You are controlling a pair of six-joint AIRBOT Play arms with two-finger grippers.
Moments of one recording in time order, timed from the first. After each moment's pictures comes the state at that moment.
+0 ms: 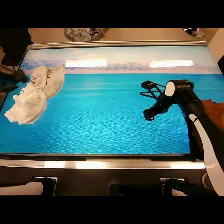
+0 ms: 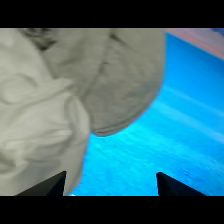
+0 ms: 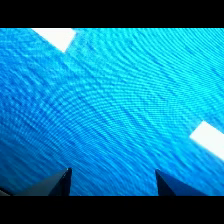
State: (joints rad) left arm 0.31 -1.50 1.65 1.48 -1.15 -1.82; right arm 0.18 -1.41 1.30 -1.46 1.33 1.16
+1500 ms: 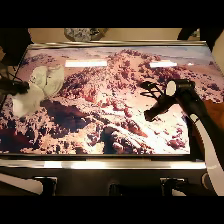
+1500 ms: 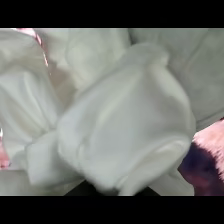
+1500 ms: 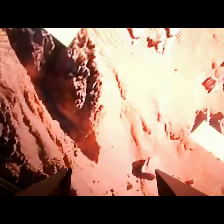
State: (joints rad) left arm 0.33 -1.71 1.80 1.56 -1.16 -1.52; right arm 0.18 -1.39 1.31 -1.46 1.38 1.11
